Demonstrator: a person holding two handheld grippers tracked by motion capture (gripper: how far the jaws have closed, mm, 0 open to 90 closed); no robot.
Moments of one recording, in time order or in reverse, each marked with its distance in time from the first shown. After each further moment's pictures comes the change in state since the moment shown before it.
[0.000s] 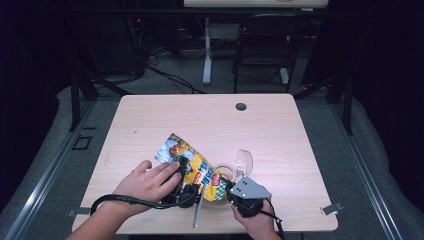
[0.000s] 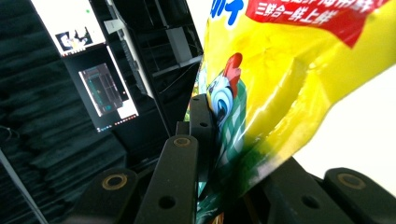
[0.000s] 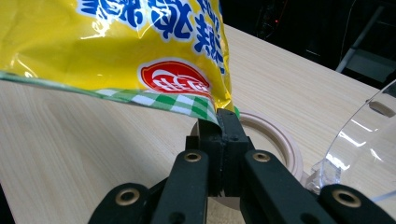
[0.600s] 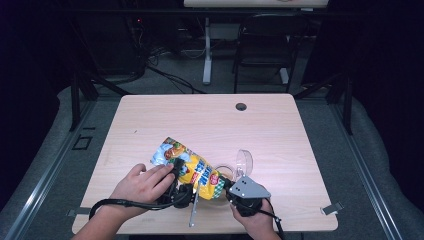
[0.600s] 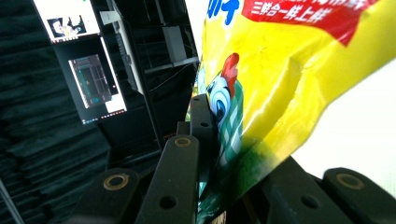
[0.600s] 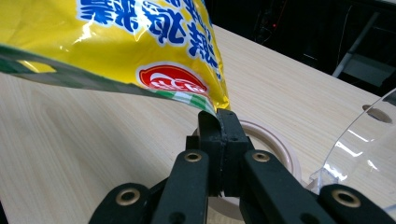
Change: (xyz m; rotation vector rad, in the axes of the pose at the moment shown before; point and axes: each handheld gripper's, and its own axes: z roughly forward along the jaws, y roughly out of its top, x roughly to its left) left arm -0.010 -0.009 0.004 -0.018 -0.021 -0.109; right arm 0.001 0.004 0.001 -0.011 -0.008 -0.009
